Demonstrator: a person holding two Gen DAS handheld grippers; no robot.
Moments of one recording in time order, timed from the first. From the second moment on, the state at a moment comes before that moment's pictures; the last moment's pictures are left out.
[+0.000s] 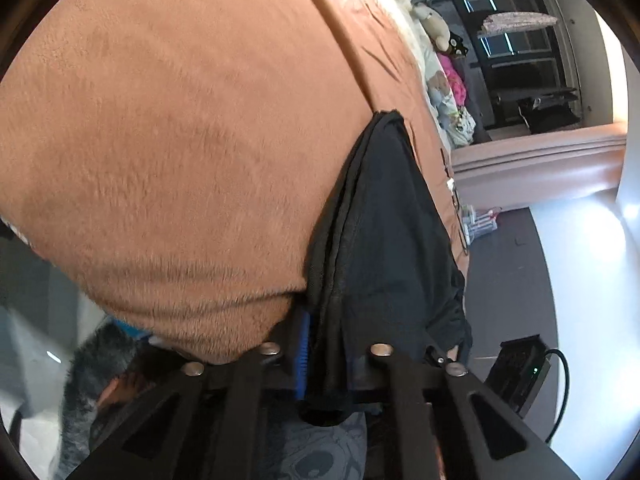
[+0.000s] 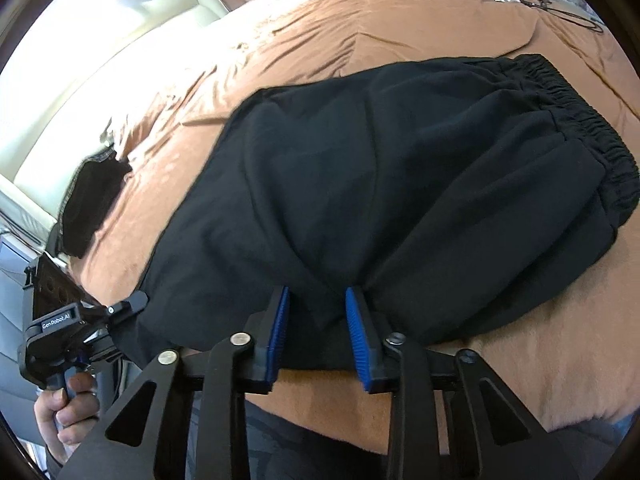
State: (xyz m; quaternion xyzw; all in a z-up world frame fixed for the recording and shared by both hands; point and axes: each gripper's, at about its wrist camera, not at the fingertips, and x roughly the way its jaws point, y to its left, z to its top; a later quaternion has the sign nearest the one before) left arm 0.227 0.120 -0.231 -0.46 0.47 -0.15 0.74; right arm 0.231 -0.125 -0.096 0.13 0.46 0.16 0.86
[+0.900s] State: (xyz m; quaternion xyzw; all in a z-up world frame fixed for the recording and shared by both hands) left arm 0.224 0.126 -0.228 -0.49 0.46 -0.12 0.73; right arm 0.354 -0.092 -0.074 0.09 0.51 0.10 0.85
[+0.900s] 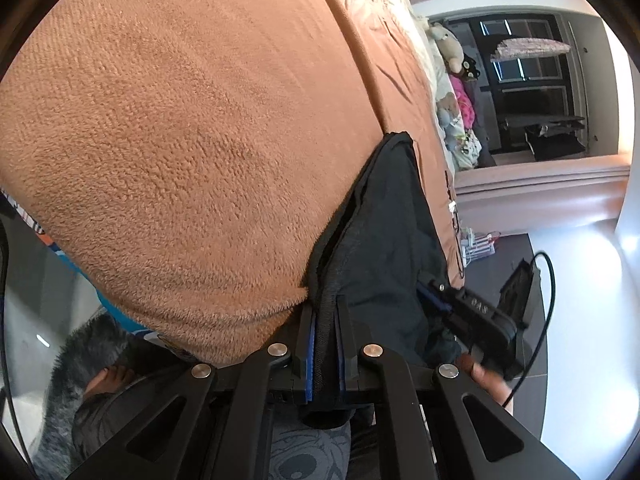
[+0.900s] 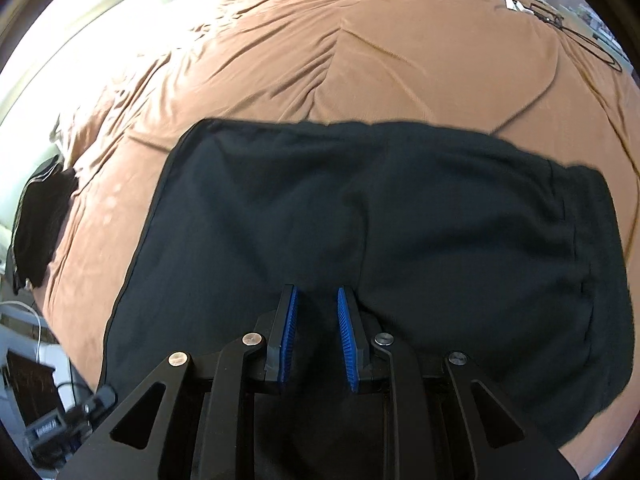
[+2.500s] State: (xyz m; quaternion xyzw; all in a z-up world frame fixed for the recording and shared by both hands) left arm 0.223 0.127 -0.225 -0.50 0.46 -0.11 0.72; right arm 0.306 -0.089 -0.086 0.11 0.50 0.13 0.85
